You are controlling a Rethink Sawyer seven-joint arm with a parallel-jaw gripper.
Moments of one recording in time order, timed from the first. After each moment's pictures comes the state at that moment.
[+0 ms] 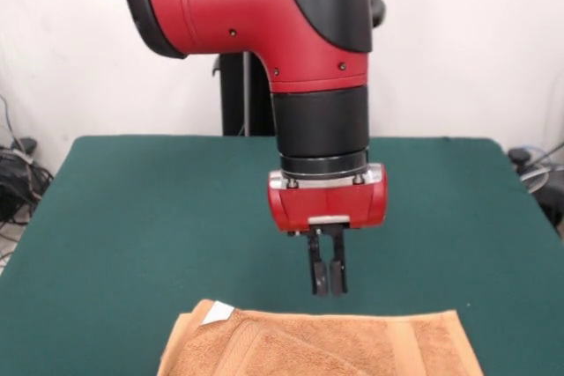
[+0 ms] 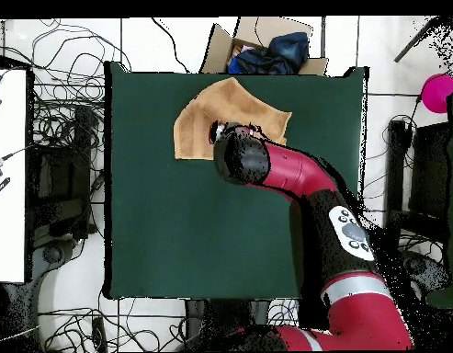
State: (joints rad) arm -0.43 -0.58 0.28 1.59 -0.03 0.24 1.51
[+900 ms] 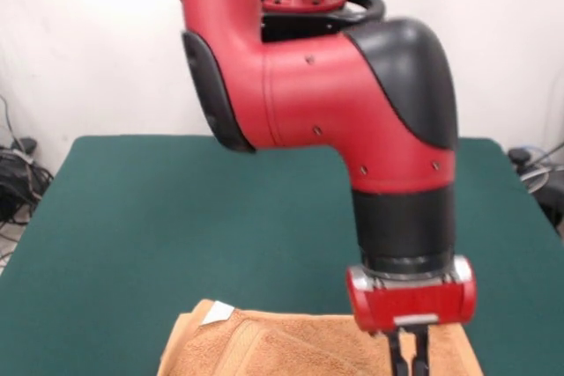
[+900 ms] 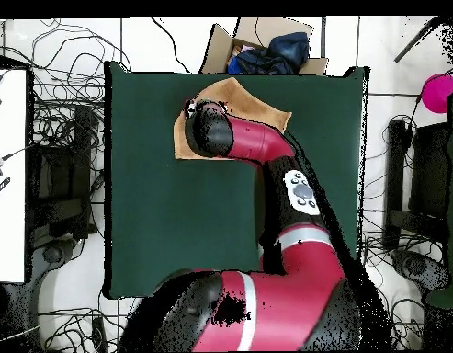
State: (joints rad) arm -0.28 -0.36 0.24 1.31 -0.02 0.24 1.51
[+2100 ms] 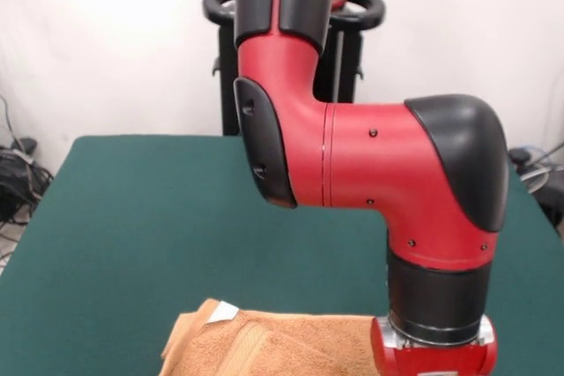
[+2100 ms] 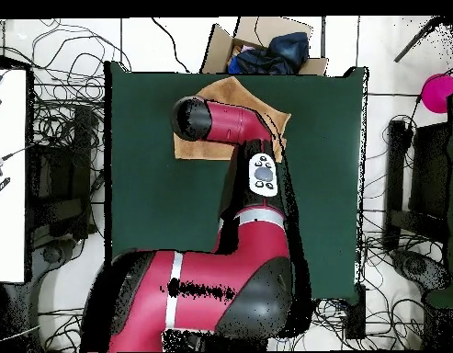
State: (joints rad) arm -0.11 -0.18 0.04 1.02 0.06 0.45 1.51
